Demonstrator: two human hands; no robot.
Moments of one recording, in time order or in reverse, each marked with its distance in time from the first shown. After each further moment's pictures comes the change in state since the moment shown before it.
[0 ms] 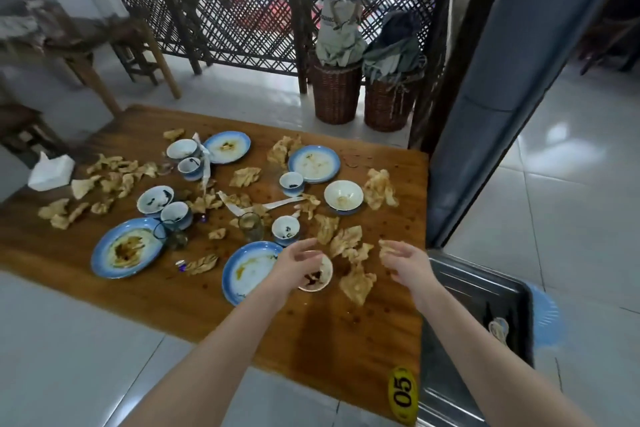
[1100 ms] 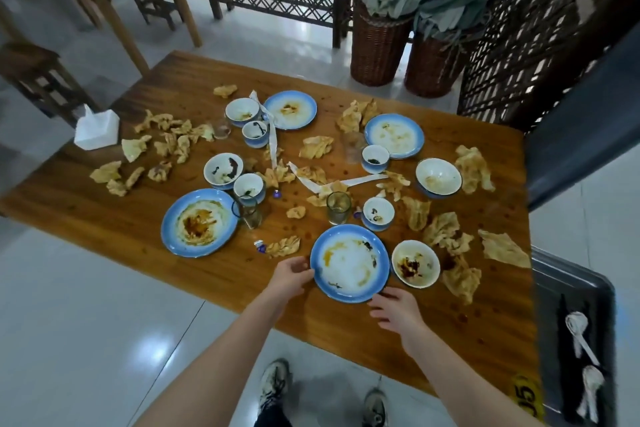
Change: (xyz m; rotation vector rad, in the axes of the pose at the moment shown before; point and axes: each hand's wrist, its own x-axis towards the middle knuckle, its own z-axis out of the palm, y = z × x) left_hand 0.031 -0.084 -0.194 0.083 0.142 -0.248; right_hand -0.026 0.087 0.221 -0.134 -0.010 0.348
